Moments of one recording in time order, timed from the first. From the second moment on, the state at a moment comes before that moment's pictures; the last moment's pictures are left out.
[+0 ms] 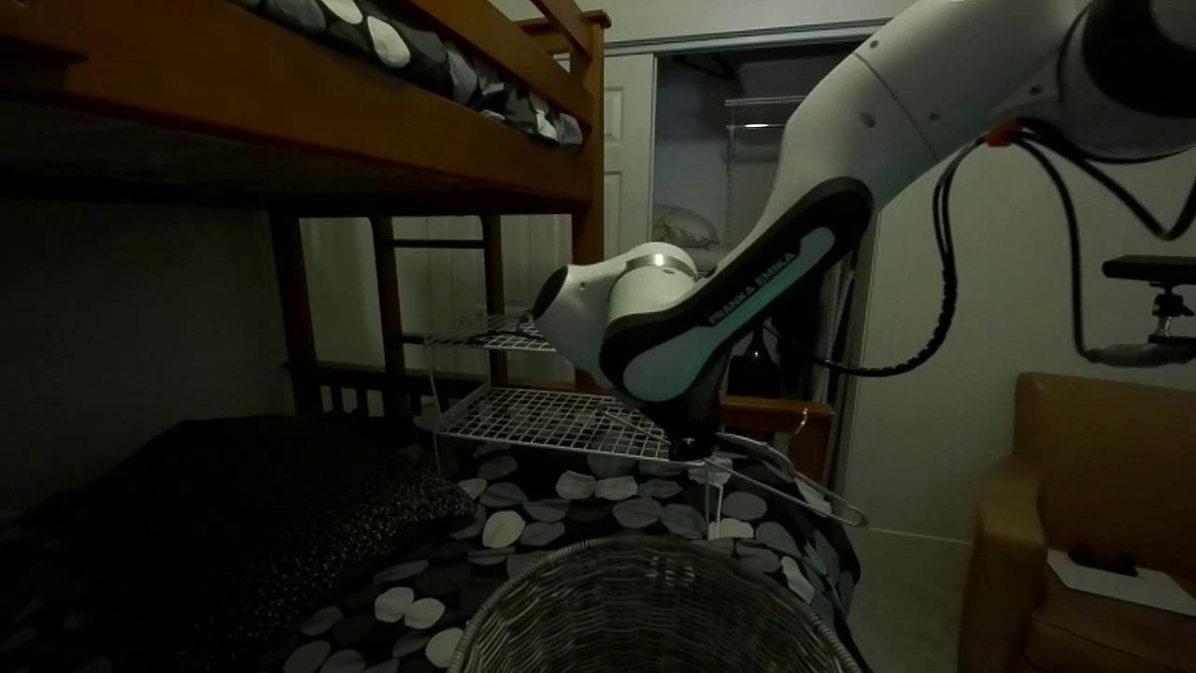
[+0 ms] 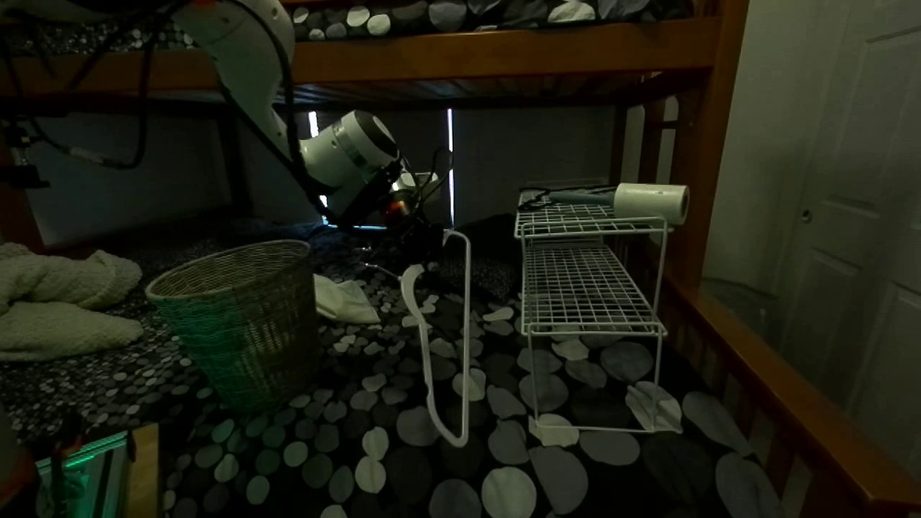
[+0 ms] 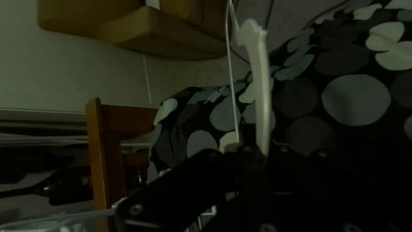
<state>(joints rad) 0.20 0.32 0.24 -1.90 -0.82 1.66 0.43</state>
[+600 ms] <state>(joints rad) 0.31 0.51 0.18 -1.68 -0.90 1.57 0.43</state>
